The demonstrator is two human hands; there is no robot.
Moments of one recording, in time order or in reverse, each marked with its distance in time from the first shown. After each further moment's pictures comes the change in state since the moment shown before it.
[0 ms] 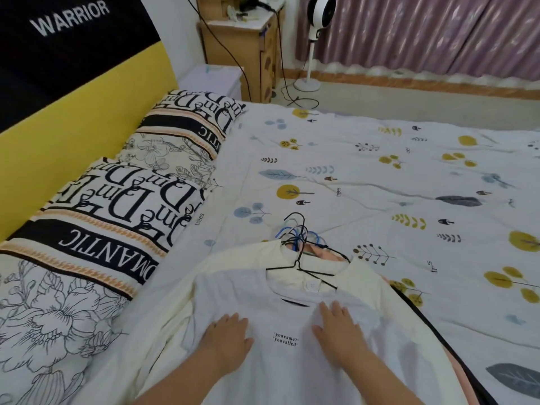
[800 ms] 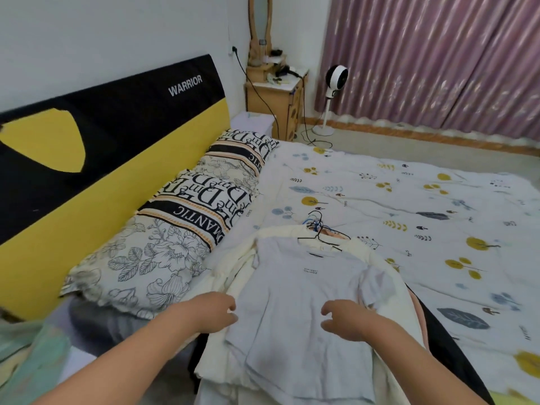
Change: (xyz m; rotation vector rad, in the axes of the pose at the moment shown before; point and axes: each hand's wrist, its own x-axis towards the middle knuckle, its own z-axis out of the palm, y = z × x) left_hand -0.371 -0.061 -0.022 -0.121 0.025 0.031; right_hand -0.349 -0.068 -0.019 -0.138 -0.089 -0.234
